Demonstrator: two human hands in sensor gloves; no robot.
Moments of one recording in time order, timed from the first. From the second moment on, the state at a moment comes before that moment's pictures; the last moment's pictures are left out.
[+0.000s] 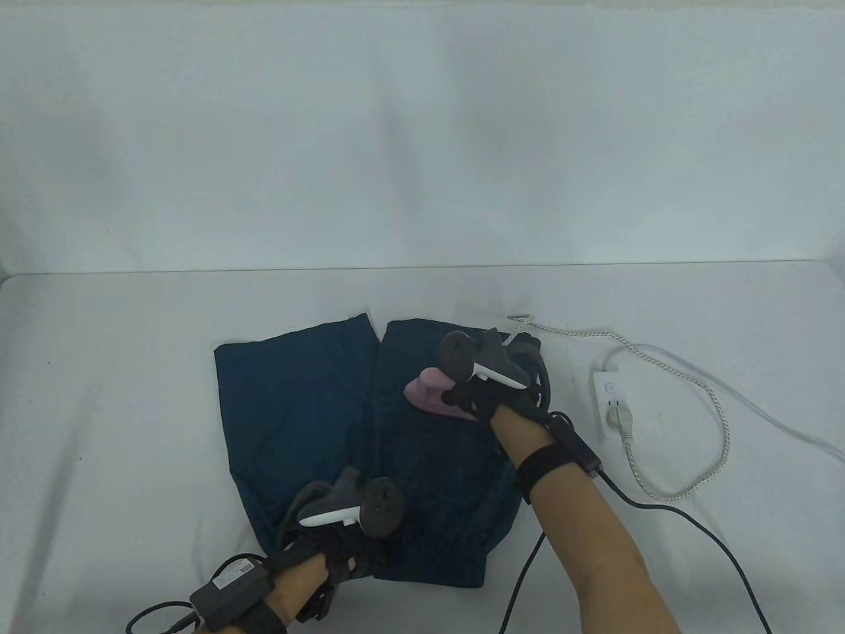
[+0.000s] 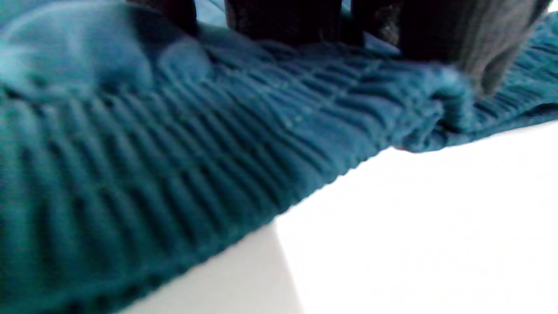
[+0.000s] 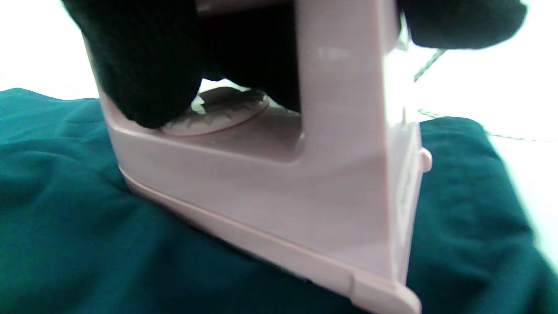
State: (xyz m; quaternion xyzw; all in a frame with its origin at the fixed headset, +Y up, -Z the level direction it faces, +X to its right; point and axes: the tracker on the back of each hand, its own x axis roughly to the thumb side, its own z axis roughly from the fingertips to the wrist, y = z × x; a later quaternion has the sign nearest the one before) left_hand -0.121 -0.760 -0.315 -0.27 -0.29 0.00 0.92; right_hand 0.079 -0.695 -0.483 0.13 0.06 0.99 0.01
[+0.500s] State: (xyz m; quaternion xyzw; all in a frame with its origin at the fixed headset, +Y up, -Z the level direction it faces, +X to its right) left_hand -0.121 -0.760 -0.314 -0.27 -0.29 0.00 0.92; right_hand 0.121 -0.698 -0.474 0.08 0.06 0.99 0.04
